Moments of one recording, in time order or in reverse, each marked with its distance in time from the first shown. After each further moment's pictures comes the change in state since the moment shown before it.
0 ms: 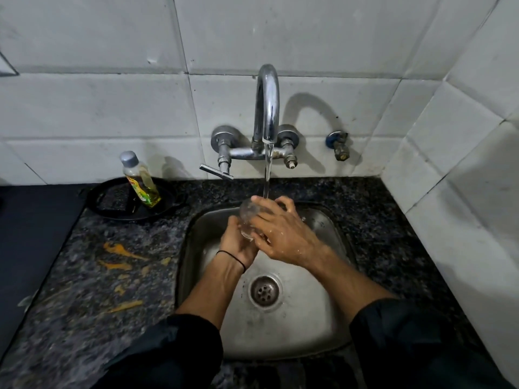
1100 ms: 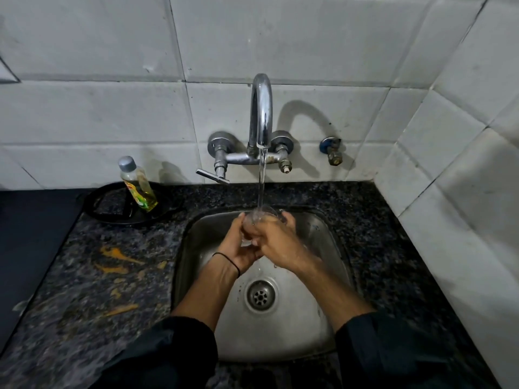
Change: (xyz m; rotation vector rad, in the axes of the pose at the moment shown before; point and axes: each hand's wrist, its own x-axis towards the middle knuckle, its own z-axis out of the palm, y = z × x) left_hand -0.001 -0.004 0.000 0.153 -0.043 -0.069; right_hand -0.002 -0.011 0.016 0.500 -0.204 0.501
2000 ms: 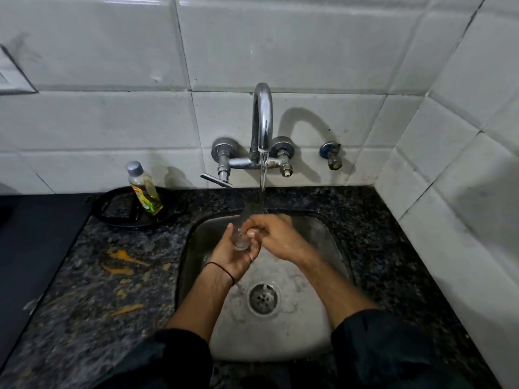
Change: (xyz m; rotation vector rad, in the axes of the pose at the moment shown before) left_hand -0.020 0.005 -0.008 -0.266 0.017 -0.031; right_hand 0.003 -0.018 -0.025 0.285 -0.024 0.021
